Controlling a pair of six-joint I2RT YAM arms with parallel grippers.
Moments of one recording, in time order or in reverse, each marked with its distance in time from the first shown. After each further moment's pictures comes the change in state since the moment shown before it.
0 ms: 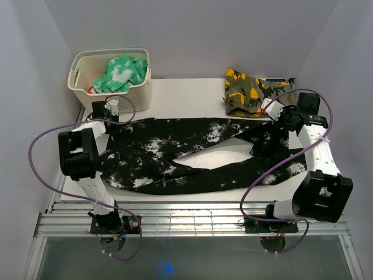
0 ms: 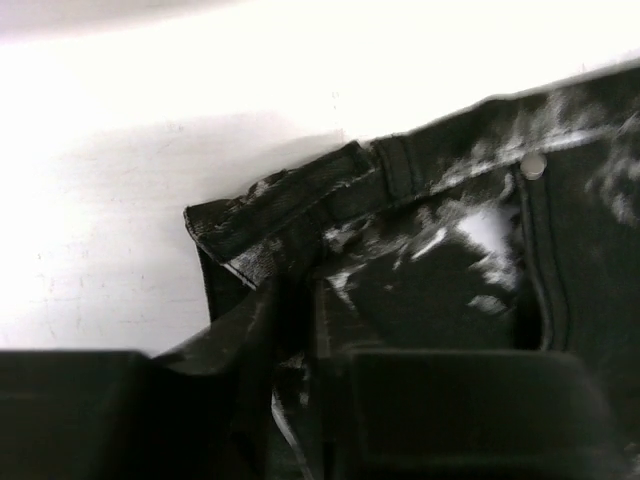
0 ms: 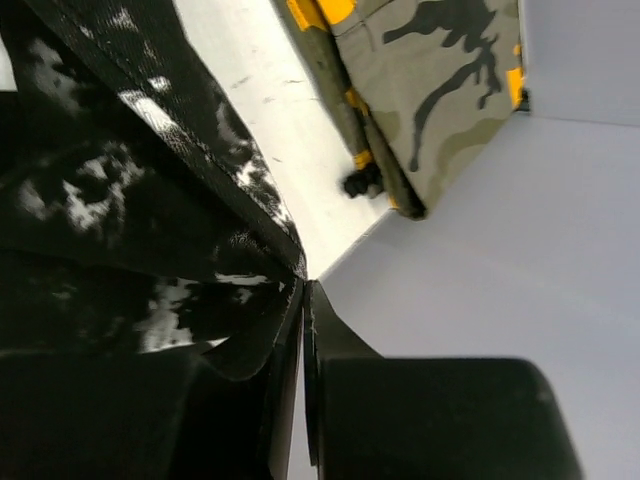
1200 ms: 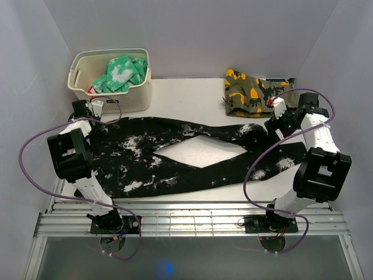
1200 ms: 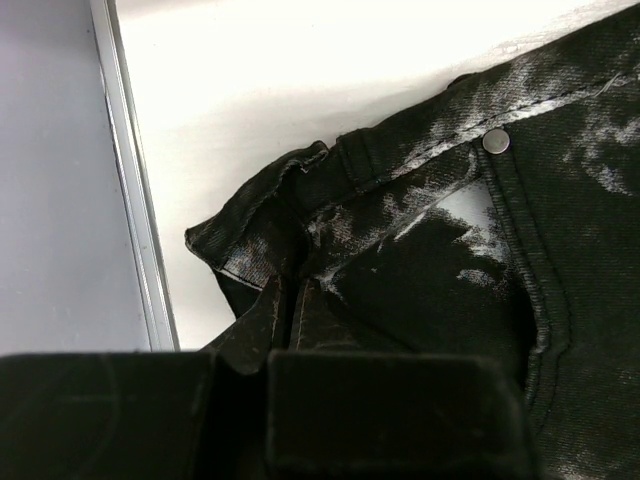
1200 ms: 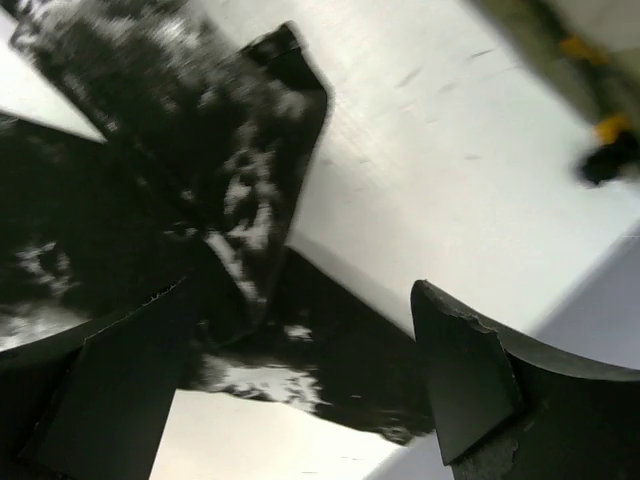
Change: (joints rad) left arm 0.166 -0.005 0.073 -0.056 -0.148 0.319; right arm -0.059 0.200 0.121 -0.201 -0.179 0.351
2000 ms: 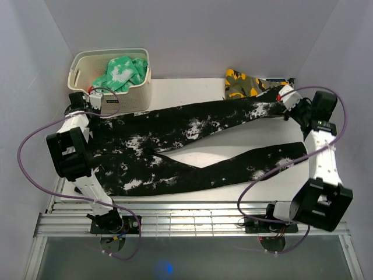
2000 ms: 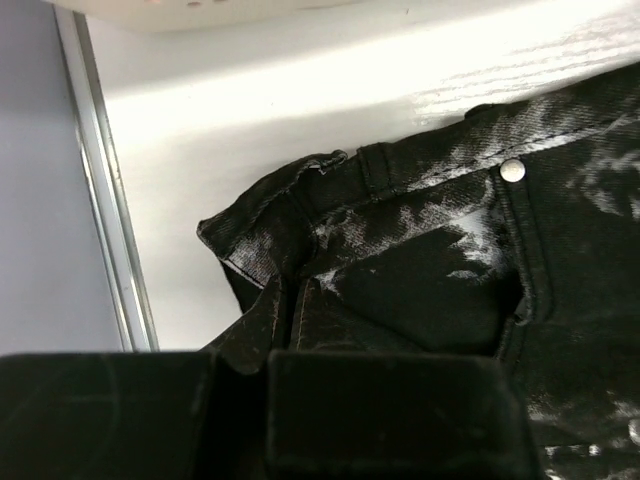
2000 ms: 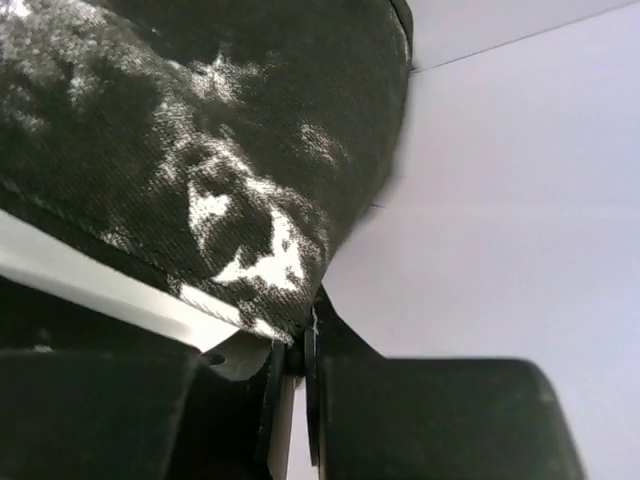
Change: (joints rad) left arm -0.002 0.013 0.132 -0.128 0.123 -0.044; right arm -0.046 -0.151 -0.032 0.389 0.140 -0.056
